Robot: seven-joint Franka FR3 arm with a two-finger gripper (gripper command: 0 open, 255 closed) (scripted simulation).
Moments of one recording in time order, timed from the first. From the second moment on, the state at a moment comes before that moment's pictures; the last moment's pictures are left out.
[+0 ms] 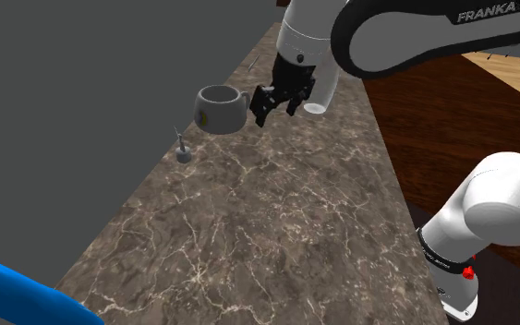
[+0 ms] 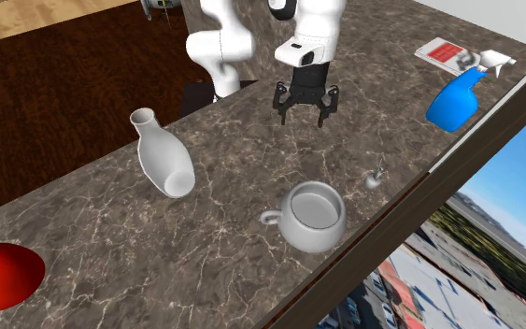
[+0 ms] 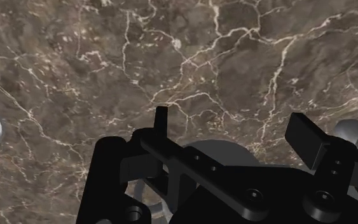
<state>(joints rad) 0.04 -0.39 0.45 -2.25 0.00 2.10 0.60</state>
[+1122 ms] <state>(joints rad) 0.13 0.27 0.67 -1.74 -0.52 2.11 1.17</state>
